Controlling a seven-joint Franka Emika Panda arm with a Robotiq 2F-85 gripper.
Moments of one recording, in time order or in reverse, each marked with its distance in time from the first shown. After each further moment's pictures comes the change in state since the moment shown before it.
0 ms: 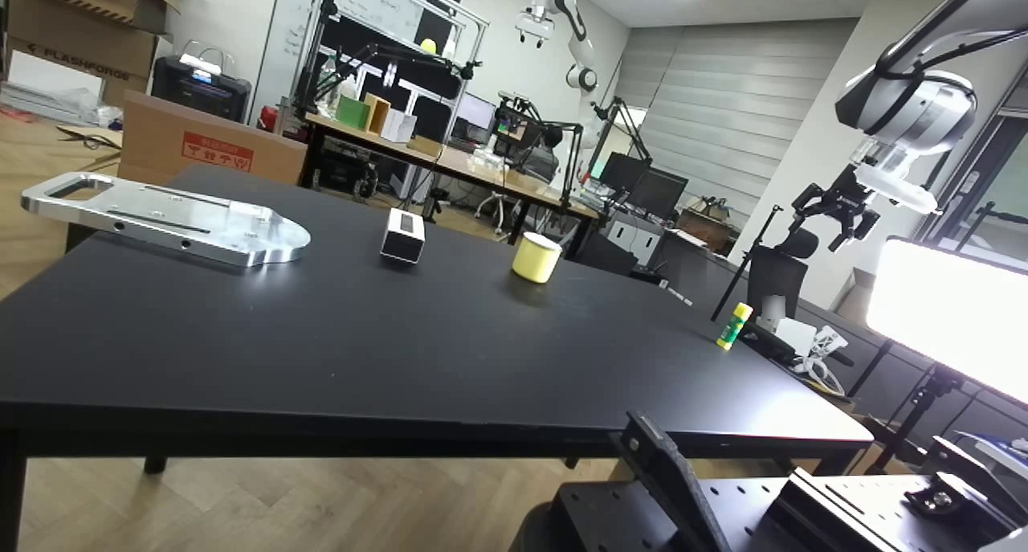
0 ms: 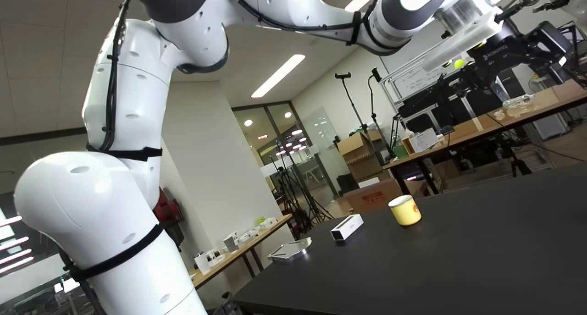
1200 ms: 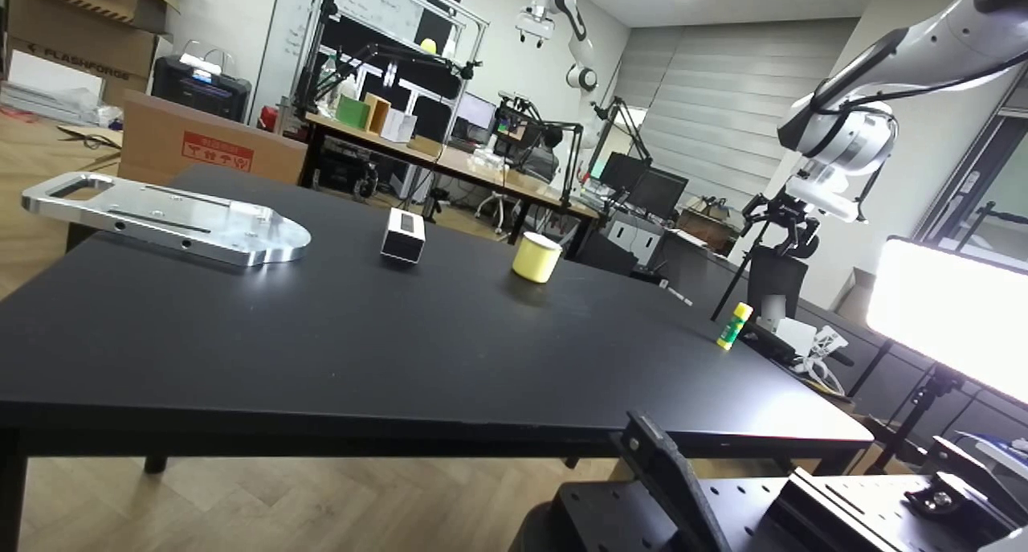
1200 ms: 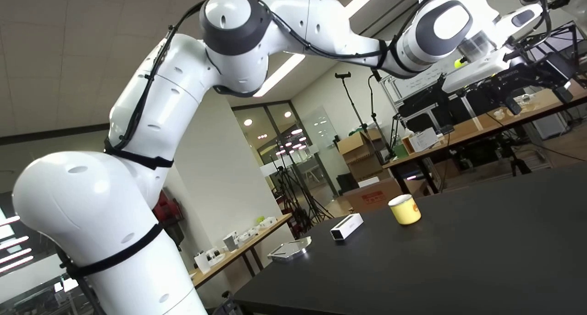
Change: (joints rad) arm -0.009 0.307 0.074 0.376 -0.060 -0.011 0.253
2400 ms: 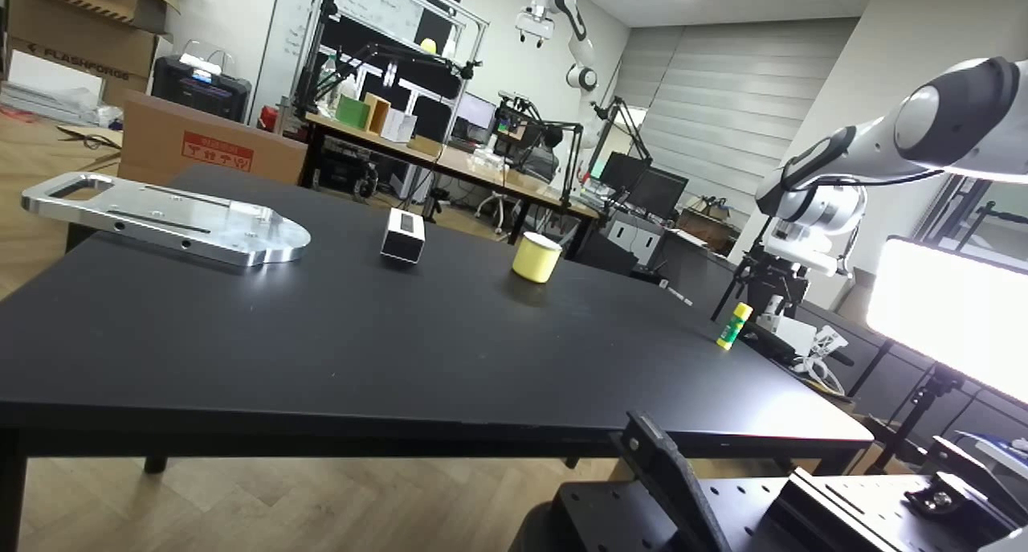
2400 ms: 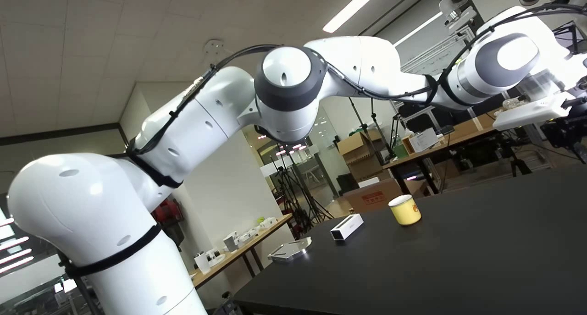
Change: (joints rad) arm -0.072 0.427 -0.061 0.479 -0.047 -0.210 0.198
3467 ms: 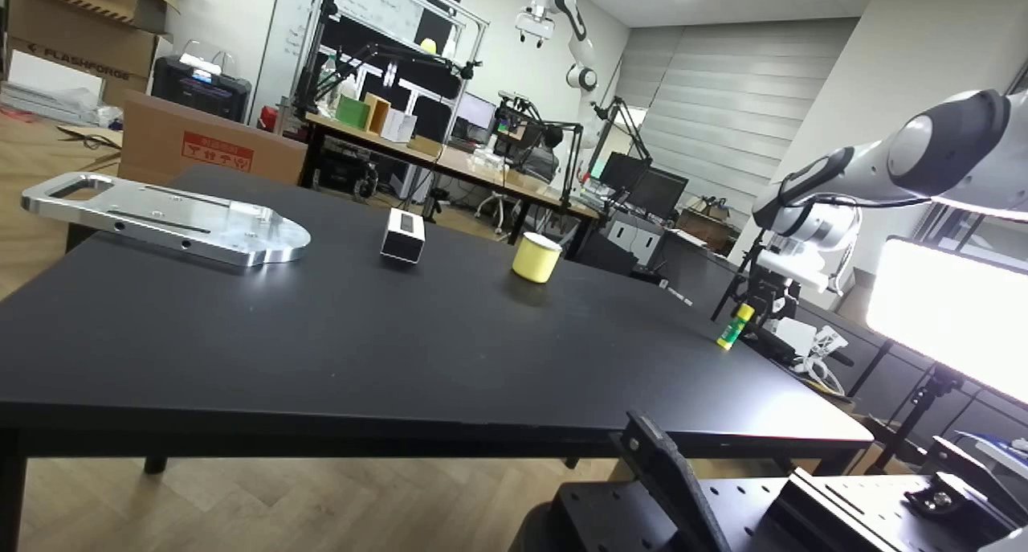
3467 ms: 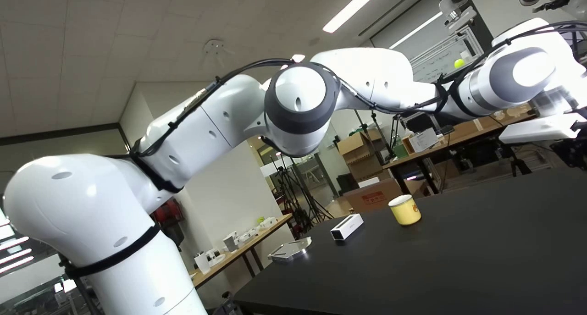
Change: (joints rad) arm -0.053 0.104 0.074 0.123 -0.012 -0.050 0.023
